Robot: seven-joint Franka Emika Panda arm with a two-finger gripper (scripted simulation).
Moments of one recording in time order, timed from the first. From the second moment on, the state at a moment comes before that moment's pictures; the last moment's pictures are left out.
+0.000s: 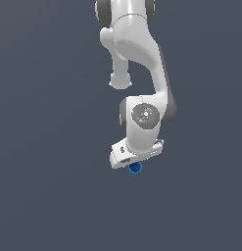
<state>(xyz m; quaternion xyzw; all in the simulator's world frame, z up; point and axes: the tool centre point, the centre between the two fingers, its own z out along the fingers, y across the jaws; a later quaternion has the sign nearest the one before) 0.091 0.060 0.097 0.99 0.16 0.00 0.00</state>
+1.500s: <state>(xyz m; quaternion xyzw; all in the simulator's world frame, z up) 0.098 0.064 0.040 0.98 0.17 0.00 0.00</state>
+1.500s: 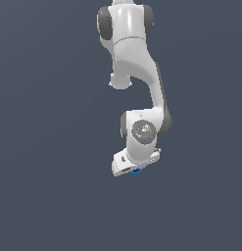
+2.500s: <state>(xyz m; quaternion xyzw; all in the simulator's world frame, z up) 0.085 0.059 0.074 0.98 0.17 0.00 0.00</state>
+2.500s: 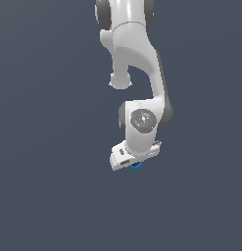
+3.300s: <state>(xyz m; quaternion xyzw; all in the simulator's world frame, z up) 0.038 0.038 0.223 0.98 0.17 0.00 0.00</state>
